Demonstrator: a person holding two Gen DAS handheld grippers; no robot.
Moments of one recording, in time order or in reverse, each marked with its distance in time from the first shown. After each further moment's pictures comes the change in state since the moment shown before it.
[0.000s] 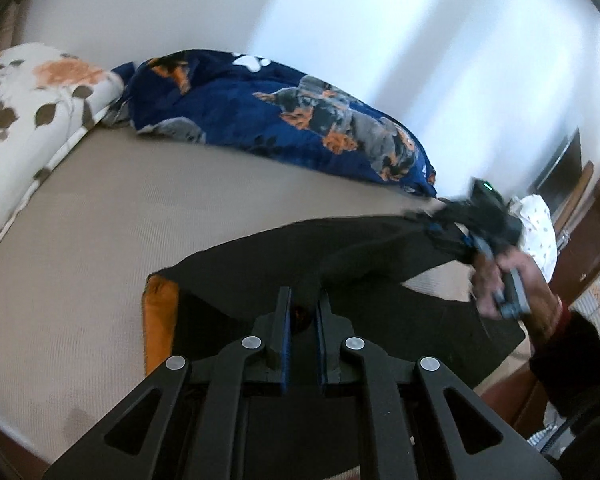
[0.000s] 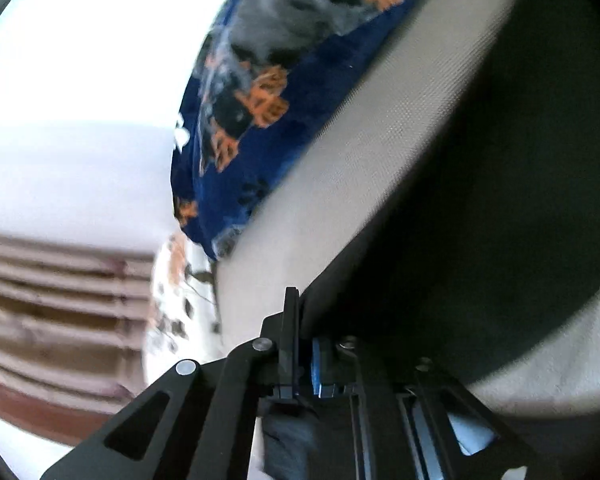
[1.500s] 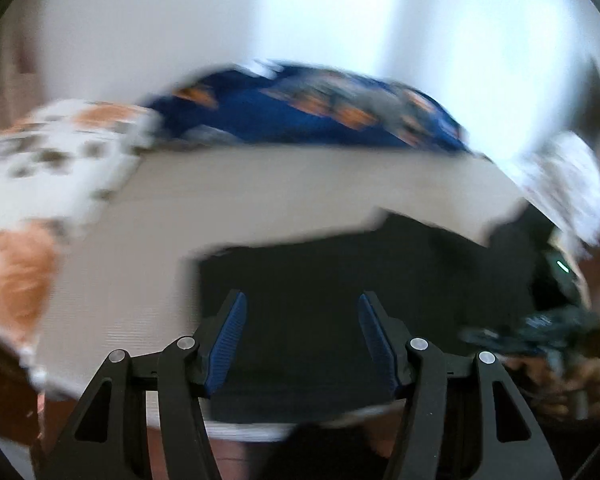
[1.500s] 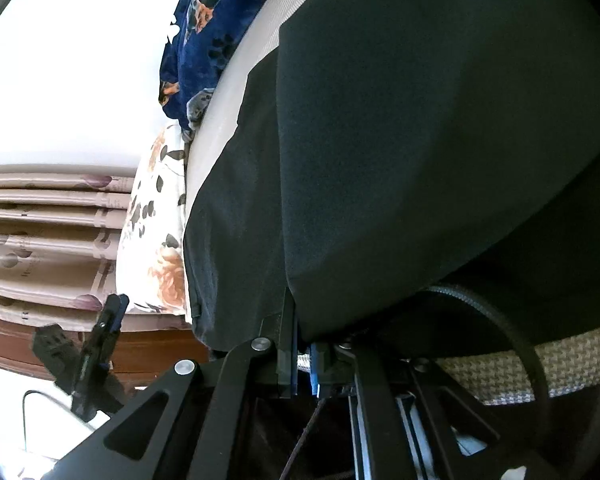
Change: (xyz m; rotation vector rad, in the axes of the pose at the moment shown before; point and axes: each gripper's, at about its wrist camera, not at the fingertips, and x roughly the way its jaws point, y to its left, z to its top) left arm -0.023 -0.076 -0.064 0.198 0.063 0.200; right arm -0.030 -0.067 -0.221 0.020 0.137 -0.001
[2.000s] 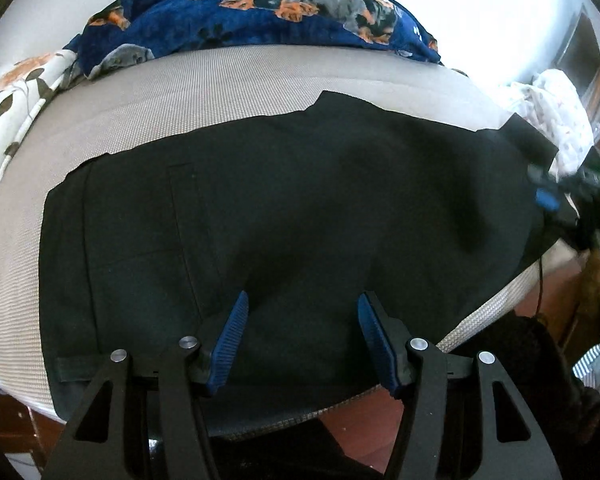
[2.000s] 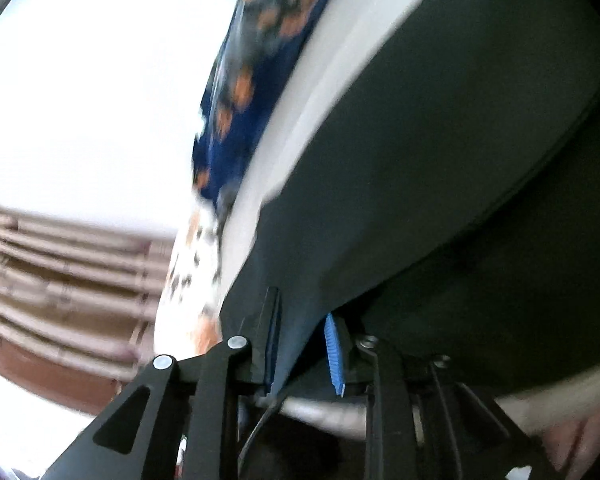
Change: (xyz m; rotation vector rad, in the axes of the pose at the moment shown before) left arm 0.100 -0.042 -0.031 0.050 0.227 -0.043; right arm -0.135 -0.069 0.059 0.036 -0.346 0.111
